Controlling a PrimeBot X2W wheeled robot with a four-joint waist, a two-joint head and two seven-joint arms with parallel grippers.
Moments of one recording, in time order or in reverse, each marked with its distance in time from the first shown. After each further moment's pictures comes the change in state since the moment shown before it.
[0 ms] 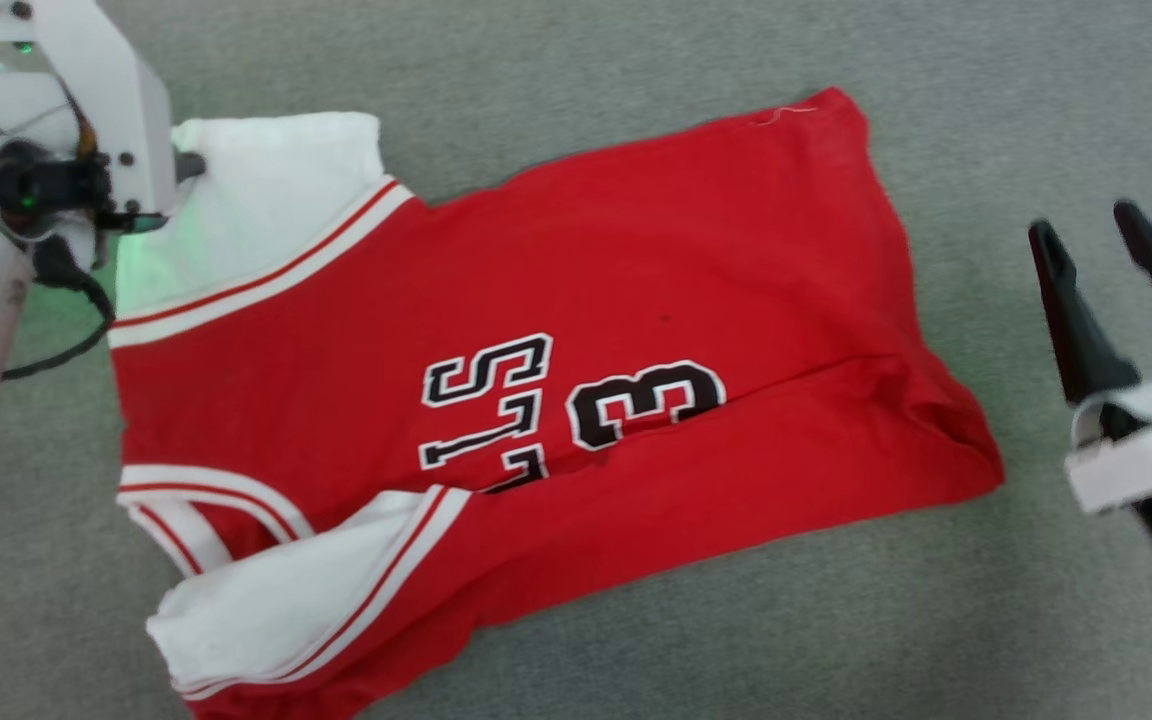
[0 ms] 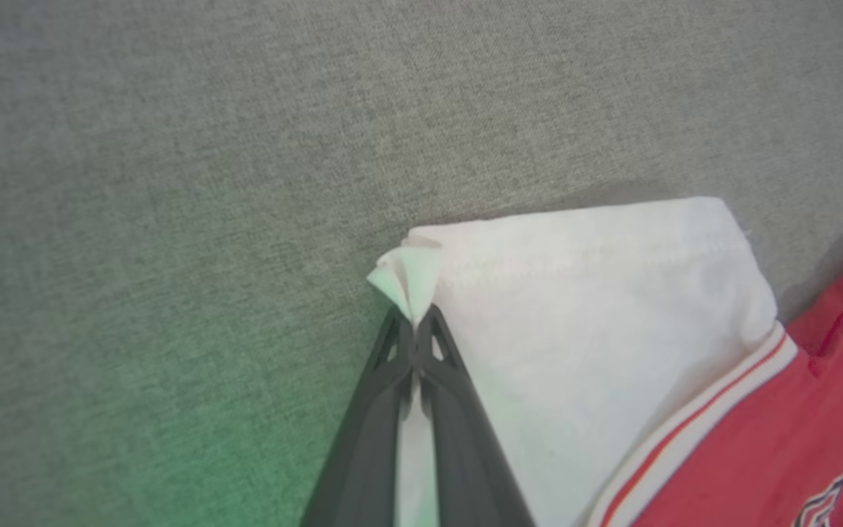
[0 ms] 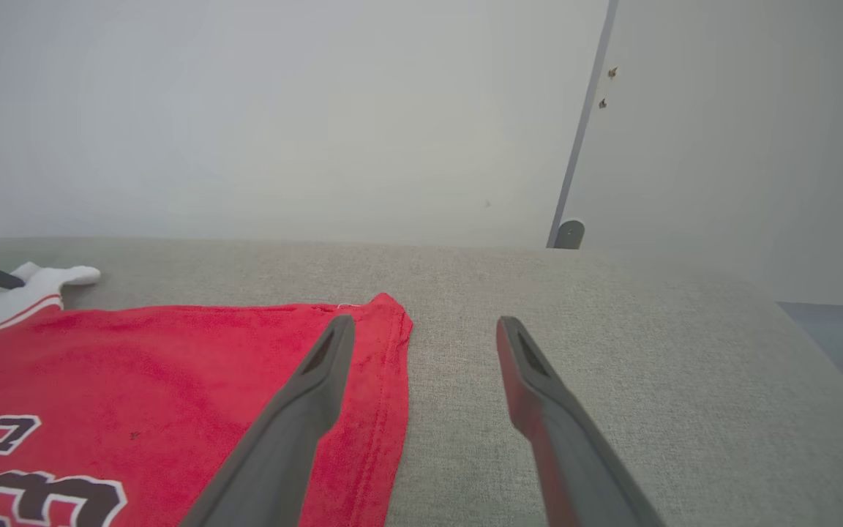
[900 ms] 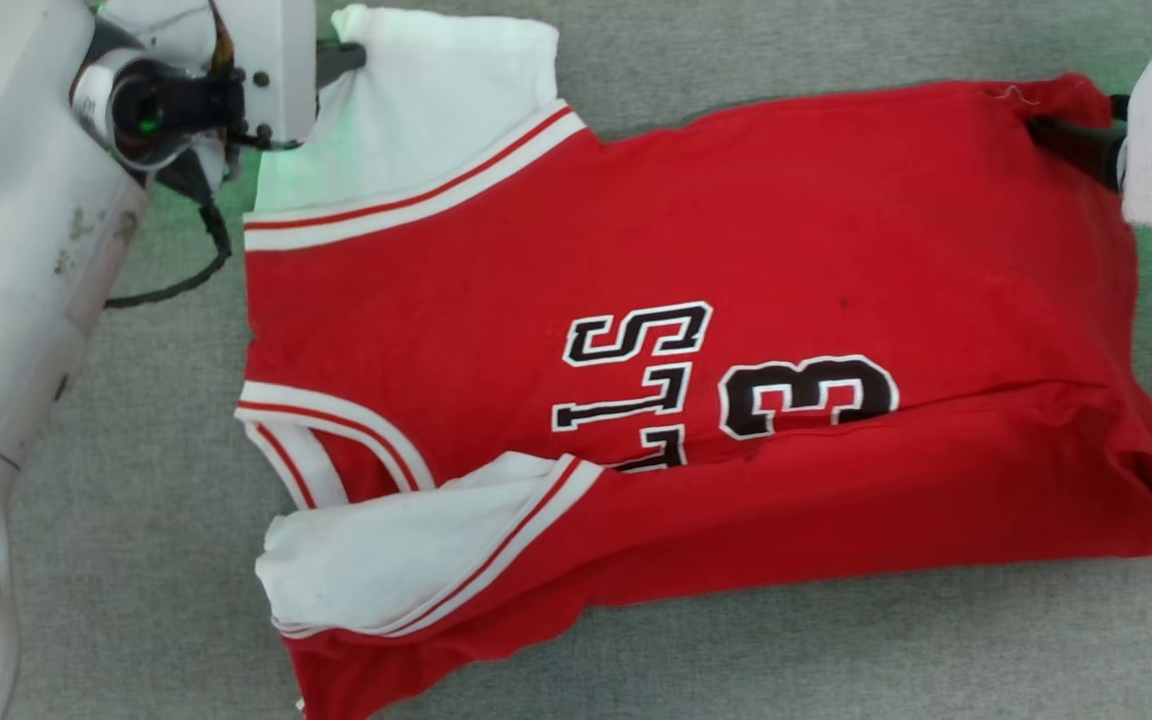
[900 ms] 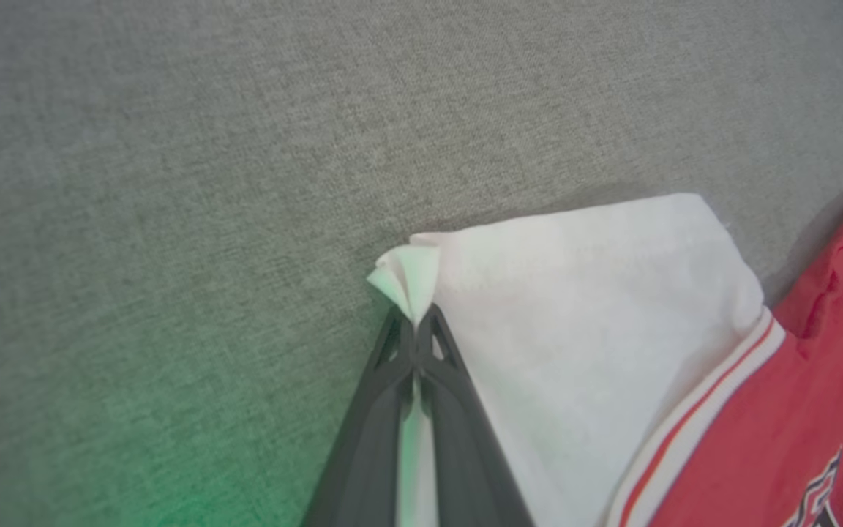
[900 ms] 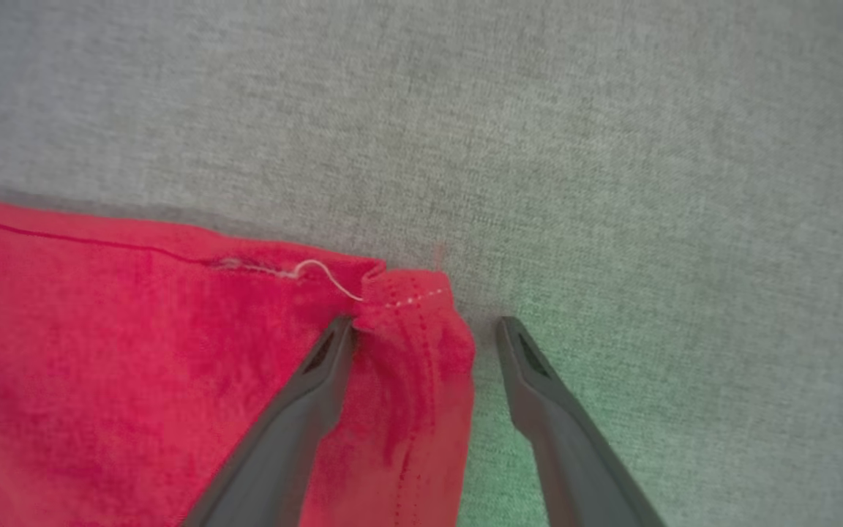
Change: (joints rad) left arm -0.096 -0.081 -0.084 -0.117 -0.085 -0.005 -0.073; right arm -0.739 -0.143 0.346 0.592 0.208 0.000 0.858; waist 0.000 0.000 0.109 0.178
